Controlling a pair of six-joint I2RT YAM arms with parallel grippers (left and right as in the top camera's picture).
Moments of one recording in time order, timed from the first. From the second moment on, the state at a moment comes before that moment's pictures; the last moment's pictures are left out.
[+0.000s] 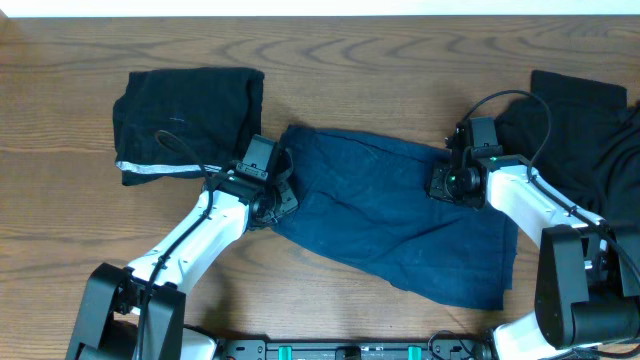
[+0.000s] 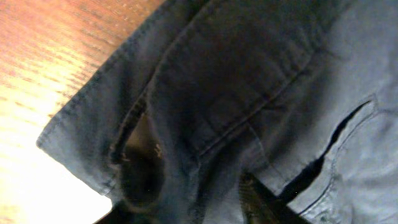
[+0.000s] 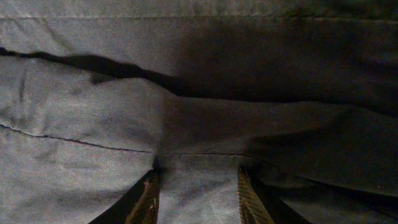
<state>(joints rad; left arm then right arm) -0.38 1.54 0.84 -0.55 0.11 -0.87 0.12 1.71 0.89 -0.46 -0.16 0.36</state>
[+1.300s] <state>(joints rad) -0.38 1.28 0.90 0.08 0.31 -0.77 0.13 1.18 1.01 -0.98 -0.27 0.30</state>
